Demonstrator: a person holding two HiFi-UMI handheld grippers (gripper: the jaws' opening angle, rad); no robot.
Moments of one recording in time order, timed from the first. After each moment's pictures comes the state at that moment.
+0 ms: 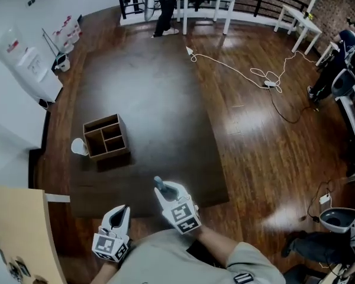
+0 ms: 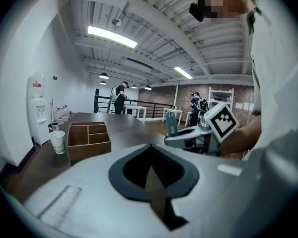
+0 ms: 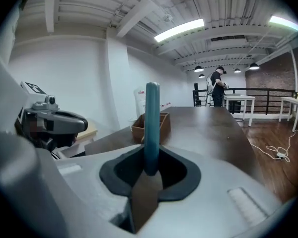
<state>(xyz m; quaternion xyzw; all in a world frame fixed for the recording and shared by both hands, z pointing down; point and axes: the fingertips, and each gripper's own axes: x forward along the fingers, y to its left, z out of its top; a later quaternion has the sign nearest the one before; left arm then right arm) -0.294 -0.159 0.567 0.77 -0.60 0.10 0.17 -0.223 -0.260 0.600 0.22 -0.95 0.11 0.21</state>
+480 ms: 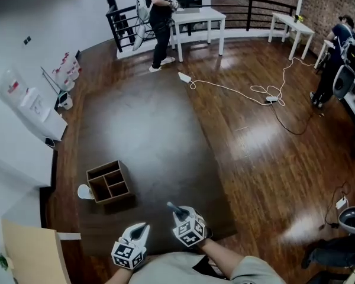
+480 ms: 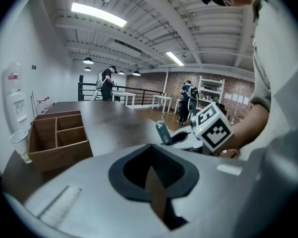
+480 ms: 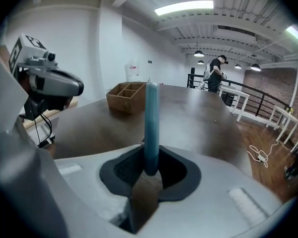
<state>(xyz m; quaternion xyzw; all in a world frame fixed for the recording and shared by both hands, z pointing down) -0.285 -0.247 0.638 0.80 -0.53 0.17 0.21 -0.205 -0.329 0.712 0.25 -0.90 0.08 0.35</state>
